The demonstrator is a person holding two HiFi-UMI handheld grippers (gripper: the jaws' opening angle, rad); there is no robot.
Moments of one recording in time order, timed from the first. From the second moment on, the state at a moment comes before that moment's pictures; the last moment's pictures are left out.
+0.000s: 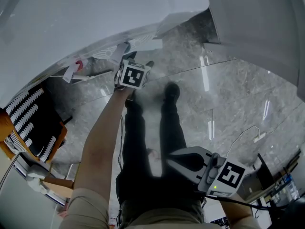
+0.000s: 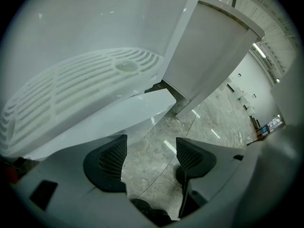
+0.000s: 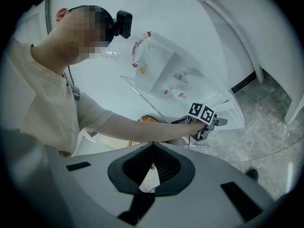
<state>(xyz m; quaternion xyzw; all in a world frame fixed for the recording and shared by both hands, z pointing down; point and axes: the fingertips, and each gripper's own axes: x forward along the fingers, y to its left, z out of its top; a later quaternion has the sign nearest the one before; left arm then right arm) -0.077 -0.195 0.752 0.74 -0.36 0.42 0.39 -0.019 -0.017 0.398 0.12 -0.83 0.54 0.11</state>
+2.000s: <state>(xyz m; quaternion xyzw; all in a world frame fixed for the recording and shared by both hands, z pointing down) -0.108 -0.162 0.707 0.71 -0.41 0.38 0.44 -0.015 -0.023 0.404 0.13 -0.81 0.56 0.08</state>
